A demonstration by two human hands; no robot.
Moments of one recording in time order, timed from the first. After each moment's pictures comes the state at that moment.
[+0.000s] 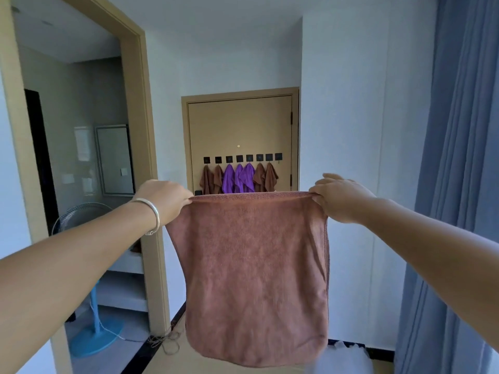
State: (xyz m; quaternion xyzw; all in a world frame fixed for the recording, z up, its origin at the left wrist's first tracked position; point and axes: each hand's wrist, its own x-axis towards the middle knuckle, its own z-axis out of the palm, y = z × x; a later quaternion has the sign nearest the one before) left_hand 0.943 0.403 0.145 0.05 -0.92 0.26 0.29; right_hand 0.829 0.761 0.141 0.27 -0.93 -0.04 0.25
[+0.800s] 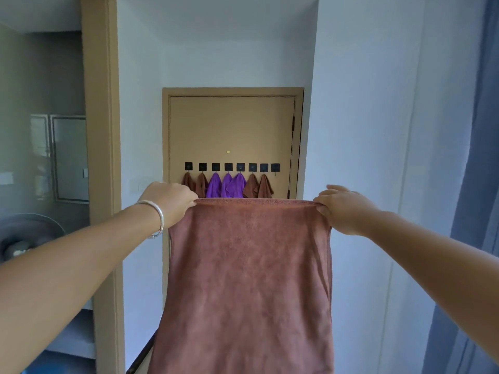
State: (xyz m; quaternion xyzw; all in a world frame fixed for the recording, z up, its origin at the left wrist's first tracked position) left_hand 0.616 0.308 0.154 0.03 -0.93 0.23 0.29; right_hand 0.526 0.674 0.155 0.24 -0.94 -0.05 0.24
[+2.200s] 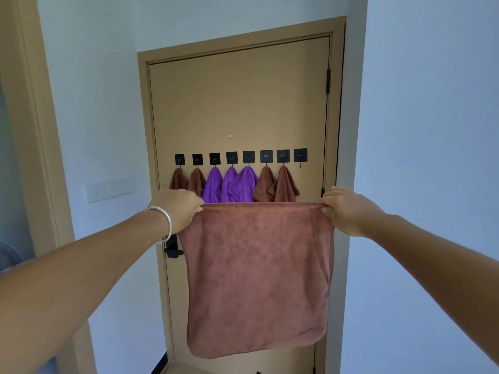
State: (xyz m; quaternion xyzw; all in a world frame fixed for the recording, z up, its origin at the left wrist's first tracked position) left_hand 0.133 0.253 0.128 0.07 -0.95 0.23 0.21; right_hand -0.002 0.595 0.111 0.32 -0.92 0.06 0.23
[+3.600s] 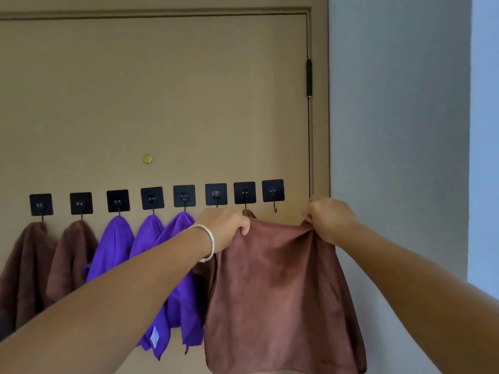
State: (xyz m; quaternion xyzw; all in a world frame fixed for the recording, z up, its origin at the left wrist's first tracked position) left_hand -0.385 0.239 0.151 -0.20 -0.93 0.12 0.28; right_hand -0.396 0.498 0.154 0.16 -0.93 -0.04 0.33
